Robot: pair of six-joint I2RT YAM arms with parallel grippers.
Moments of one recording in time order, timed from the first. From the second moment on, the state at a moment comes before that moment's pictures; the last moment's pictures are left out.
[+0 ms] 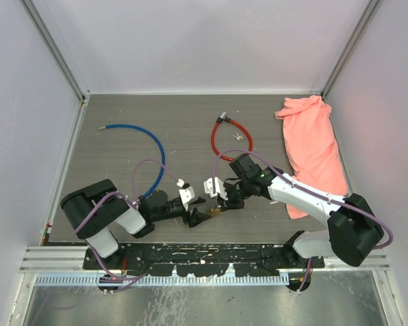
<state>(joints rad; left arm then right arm) -0.90 1.65 0.21 1.25 0.39 -0.04 0.70 1.32 0.79 -0.55 -0.64 -0.85</state>
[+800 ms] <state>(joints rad) -0.92 1.78 0.28 1.32 0.49 -0.04 0.70 1.32 0.78 -0.54 -0.64 -0.85</state>
